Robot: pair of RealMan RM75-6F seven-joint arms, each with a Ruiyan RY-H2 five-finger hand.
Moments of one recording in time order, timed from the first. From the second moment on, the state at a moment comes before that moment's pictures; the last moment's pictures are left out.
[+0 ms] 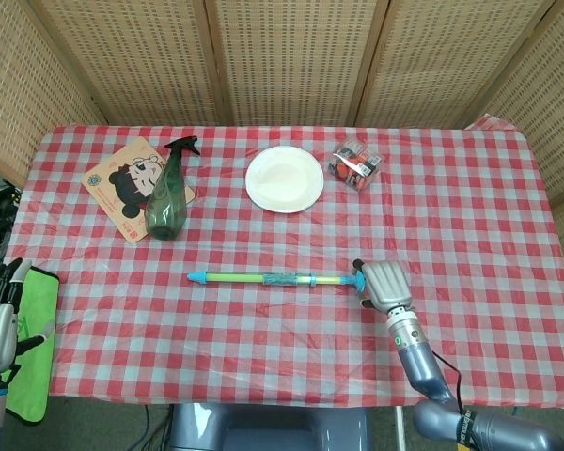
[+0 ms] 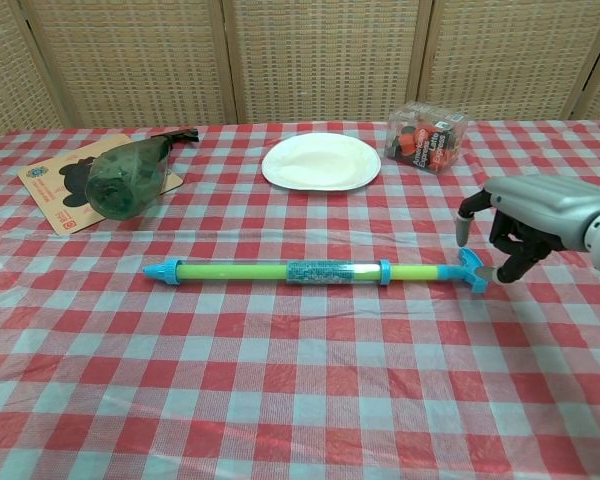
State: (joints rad) left arm -0.04 -1.26 -0.10 -1.66 1.43 1.55 0.21; right arm 0.54 -1.60 0.24 -1.56 -1.02 1.06 -0.61
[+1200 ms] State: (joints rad) left arm -0.07 -1.27 -0.10 -1.65 1.37 1.51 0.23; right arm 0.66 -1.74 0.22 -1.33 -0.90 0.98 -0.55
